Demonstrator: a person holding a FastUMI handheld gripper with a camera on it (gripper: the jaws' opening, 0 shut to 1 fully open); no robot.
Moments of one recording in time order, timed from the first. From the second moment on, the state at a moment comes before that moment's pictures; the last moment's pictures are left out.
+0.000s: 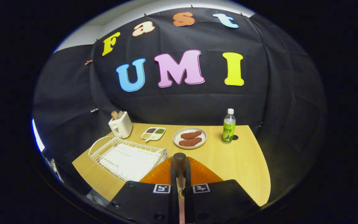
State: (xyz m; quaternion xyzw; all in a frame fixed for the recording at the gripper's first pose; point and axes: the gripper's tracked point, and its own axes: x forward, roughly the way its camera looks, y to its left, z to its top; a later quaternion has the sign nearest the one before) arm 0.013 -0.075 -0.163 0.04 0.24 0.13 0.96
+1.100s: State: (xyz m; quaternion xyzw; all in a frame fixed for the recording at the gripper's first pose) arm -0.062 -0.029 -0.296 -0.12 0.32 -0.01 0.94
